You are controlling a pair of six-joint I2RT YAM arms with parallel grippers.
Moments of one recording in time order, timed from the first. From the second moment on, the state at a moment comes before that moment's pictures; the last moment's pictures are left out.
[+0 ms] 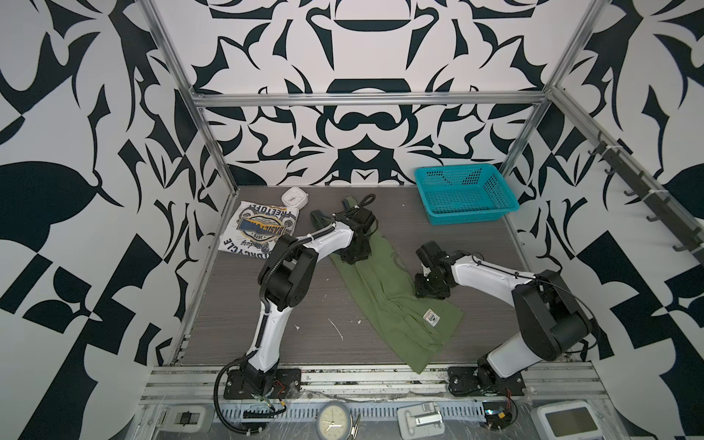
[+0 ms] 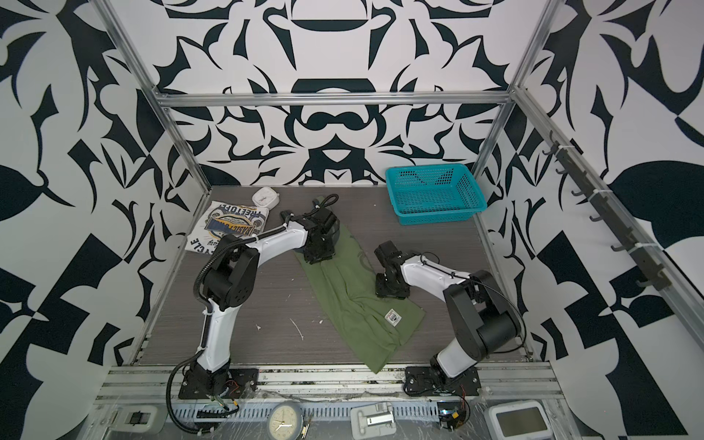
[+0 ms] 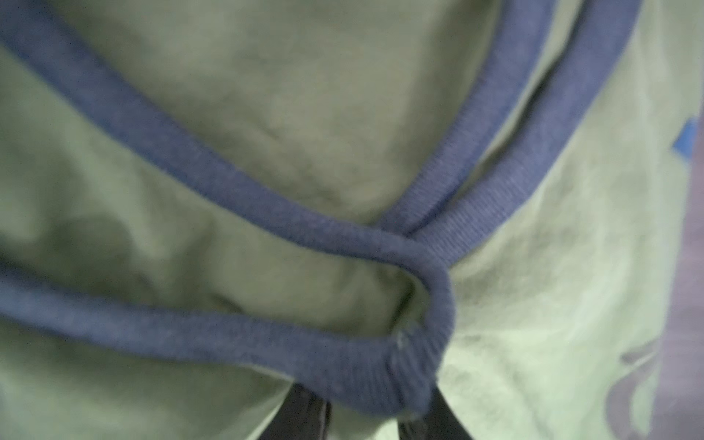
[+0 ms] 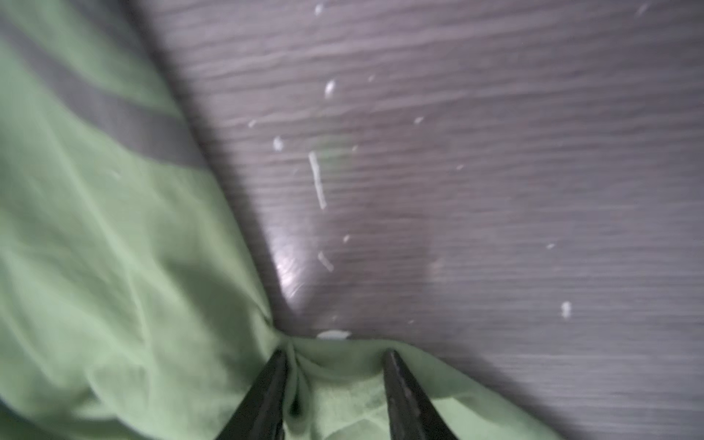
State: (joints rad) left arm -0.62 2.19 1.67 -0.75 0.01 -0.77; right arm 0.50 1.55 0.82 -0.64 -0.06 0.59
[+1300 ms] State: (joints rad) left arm -0.82 1.28 0.68 -0.83 0.10 -0.97; right arm 0.83 1.18 0.54 -0.65 -0.22 0.87
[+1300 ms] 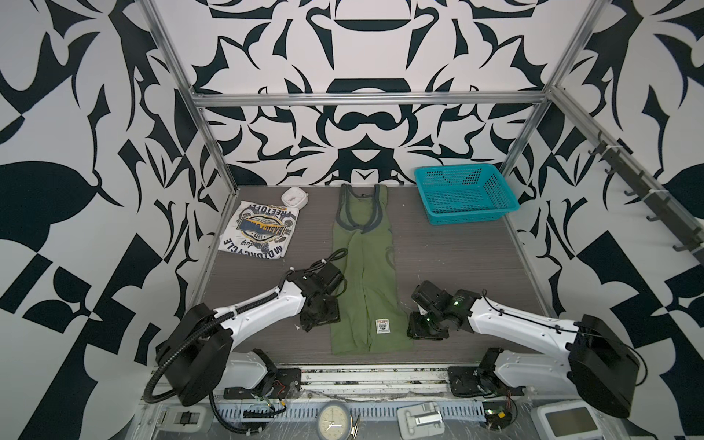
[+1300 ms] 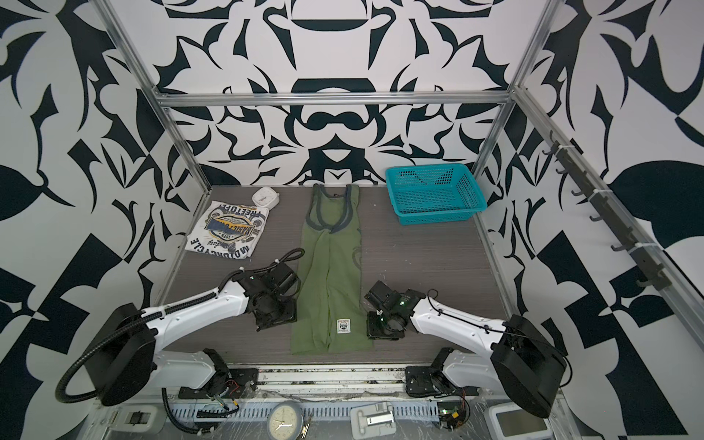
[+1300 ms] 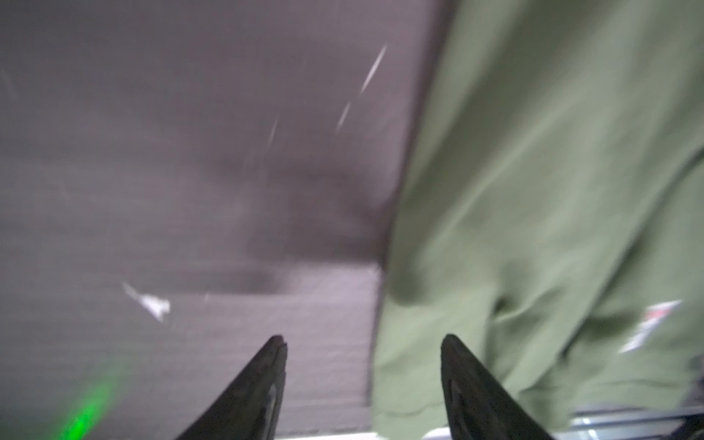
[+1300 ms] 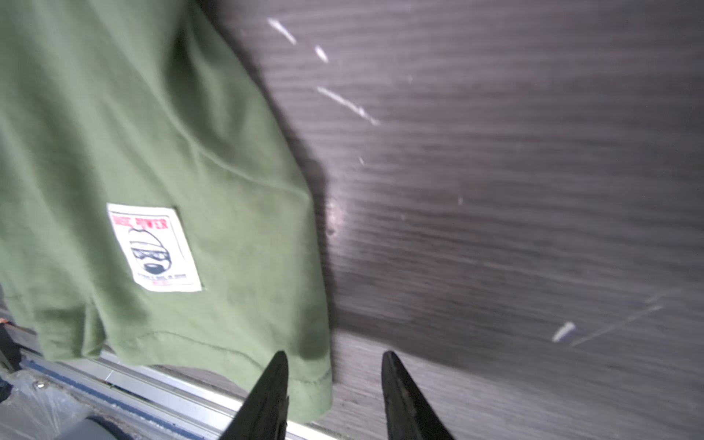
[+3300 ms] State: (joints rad) left arm -0.42 2.18 1.82 -0.73 0.13 -0.73; right arm 0.33 2.16 1.69 -0.57 -0.43 0.55
